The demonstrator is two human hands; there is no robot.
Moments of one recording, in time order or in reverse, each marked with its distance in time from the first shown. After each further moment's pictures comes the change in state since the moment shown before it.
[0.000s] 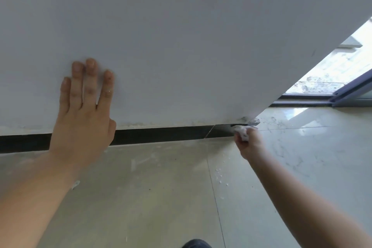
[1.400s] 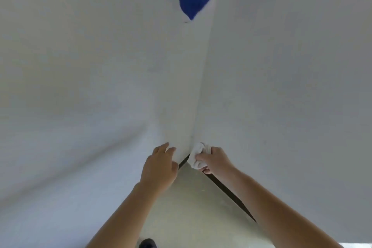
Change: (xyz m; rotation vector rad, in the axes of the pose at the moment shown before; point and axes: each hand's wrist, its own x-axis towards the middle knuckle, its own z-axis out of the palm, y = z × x) left_hand 0.057 -0.090 -0.699 -0.280 -0.500 -1.072; right_hand -0.761 -0.199 0.139 -1.471 -1.331 -0.307
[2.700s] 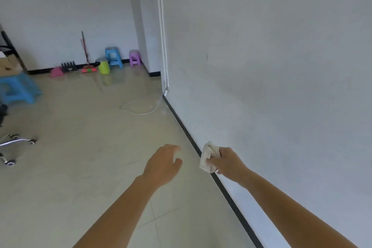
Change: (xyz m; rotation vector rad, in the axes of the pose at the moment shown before) left_hand -1.081 -0.239 -0.129 -0.183 1.004 -1.674; right_hand -0.805 0.039 0.737 -0.924 -1.661 -1.027
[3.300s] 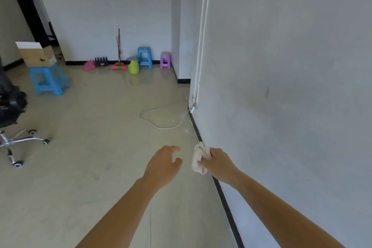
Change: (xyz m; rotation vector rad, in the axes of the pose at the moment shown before) left_hand 0.361 -0.159 -0.084 -0.119 0.120 -0.262; right_hand 0.425 -0.147 0.029 -0.172 -0.163 -0.139
